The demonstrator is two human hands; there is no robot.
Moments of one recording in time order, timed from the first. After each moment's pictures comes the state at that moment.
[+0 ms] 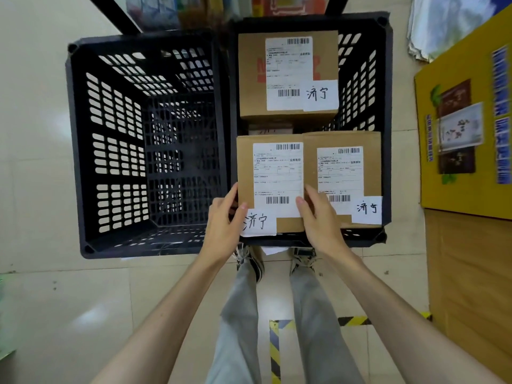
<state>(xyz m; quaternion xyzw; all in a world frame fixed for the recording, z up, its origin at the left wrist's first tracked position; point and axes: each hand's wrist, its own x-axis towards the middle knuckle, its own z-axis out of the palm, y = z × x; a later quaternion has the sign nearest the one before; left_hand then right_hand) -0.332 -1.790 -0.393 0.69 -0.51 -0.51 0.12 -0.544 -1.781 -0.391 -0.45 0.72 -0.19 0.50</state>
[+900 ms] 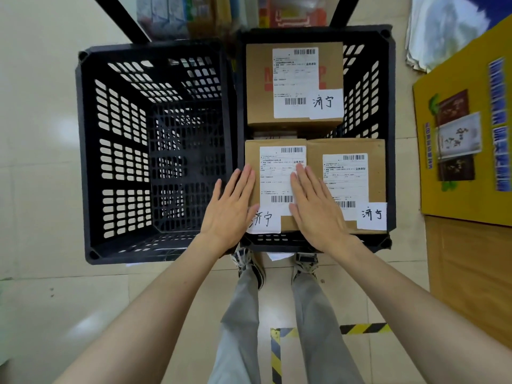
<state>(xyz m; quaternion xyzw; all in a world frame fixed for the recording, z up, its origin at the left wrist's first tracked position) -0.324 -1.832 -0.404 0.53 -0.80 -0.21 -0.19 -0.541 -1.807 -0.404 -0.75 0.62 0.10 0.23</state>
